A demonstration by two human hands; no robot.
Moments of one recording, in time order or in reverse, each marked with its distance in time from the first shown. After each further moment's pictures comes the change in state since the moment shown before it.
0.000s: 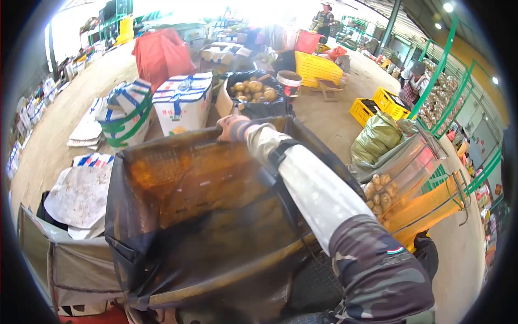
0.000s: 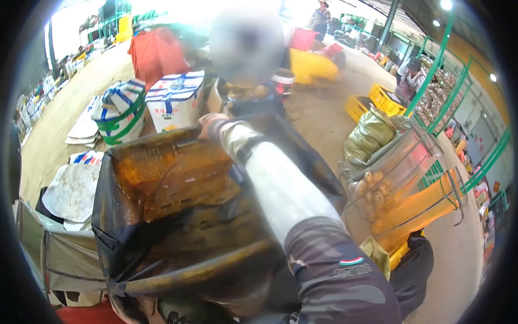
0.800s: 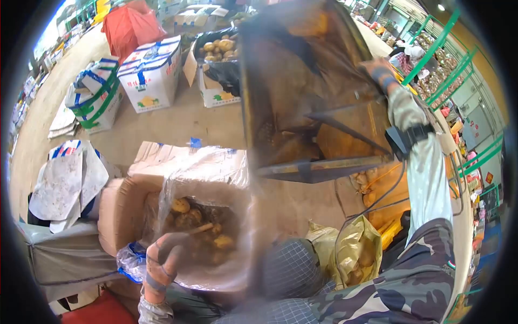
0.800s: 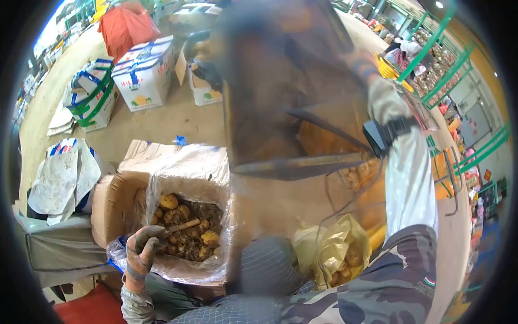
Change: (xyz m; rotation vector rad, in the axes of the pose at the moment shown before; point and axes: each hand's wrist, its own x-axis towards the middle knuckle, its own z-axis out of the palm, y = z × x) left_hand 0.032 0.092 0.288 0.122 -0.887 -0.034; right_hand -0.310 0.406 -0.066 -0.391 0.034 0.863
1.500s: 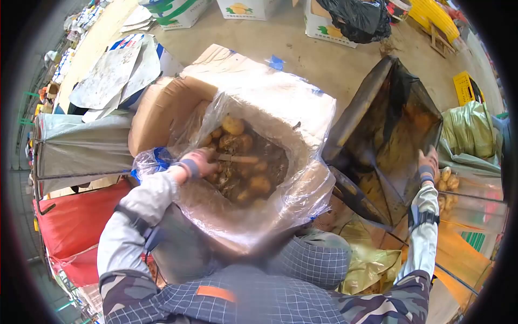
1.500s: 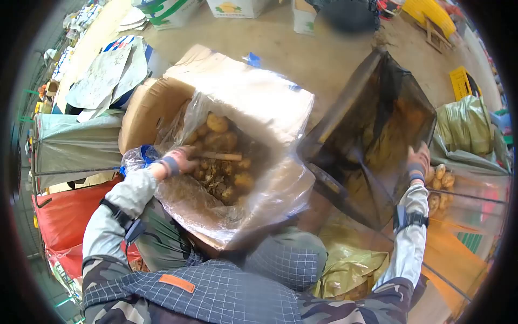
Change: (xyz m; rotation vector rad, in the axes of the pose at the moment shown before) left_hand 0.045 -0.175 0.005 1.023 -0.382 -0.697; right_hand -0.113 -0.065 0.427 0.423 0.151 -0.039
